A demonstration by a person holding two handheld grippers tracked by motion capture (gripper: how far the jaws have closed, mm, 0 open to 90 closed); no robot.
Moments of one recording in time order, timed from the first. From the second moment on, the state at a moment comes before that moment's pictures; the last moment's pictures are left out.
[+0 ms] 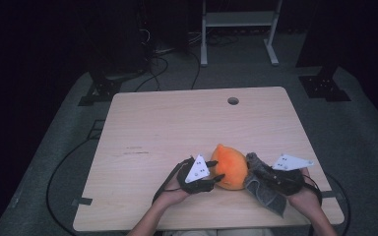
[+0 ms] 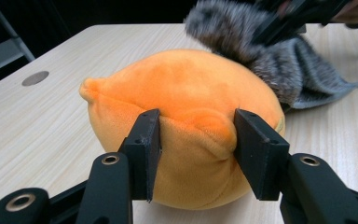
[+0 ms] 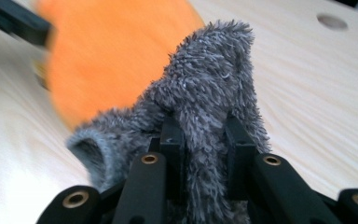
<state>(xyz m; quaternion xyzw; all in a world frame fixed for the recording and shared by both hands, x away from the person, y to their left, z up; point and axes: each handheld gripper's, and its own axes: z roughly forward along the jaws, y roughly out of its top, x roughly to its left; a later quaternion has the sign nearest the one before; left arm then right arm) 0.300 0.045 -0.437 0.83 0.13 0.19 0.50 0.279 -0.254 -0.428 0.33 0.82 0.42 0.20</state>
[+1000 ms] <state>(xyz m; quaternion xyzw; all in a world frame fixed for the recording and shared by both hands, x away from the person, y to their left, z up) 0.309 0.060 -0.444 0.85 0.15 0.16 0.48 0.286 -0.238 -0.429 0.33 0.82 0.42 0.18</state>
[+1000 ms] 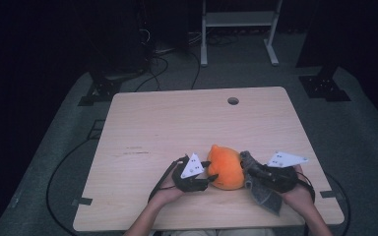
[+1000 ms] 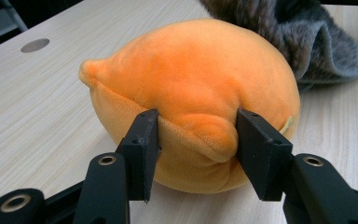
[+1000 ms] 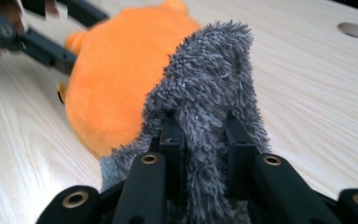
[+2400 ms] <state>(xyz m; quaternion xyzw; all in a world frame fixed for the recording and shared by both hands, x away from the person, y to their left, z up) 0.276 0.032 -0.442 0.87 0.04 0.18 0.46 0.278 -0.175 -0.373 0.22 0.87 0.39 0.21</state>
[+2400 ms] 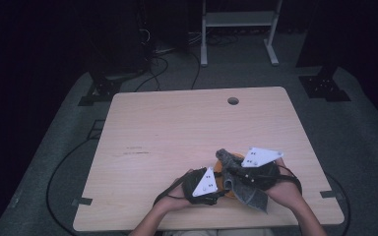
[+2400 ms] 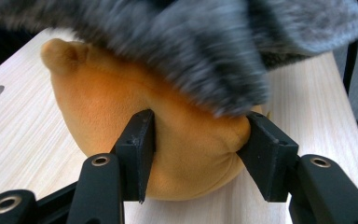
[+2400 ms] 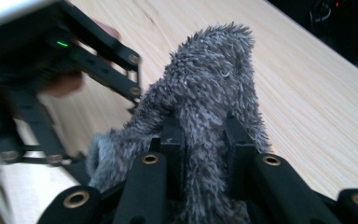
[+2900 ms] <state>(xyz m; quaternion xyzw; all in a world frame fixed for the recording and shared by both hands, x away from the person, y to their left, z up) 0.275 0.030 -0.443 0.88 0.04 0.21 0.43 0.285 -0.197 -0.391 0.26 0.86 0.39 0.22</state>
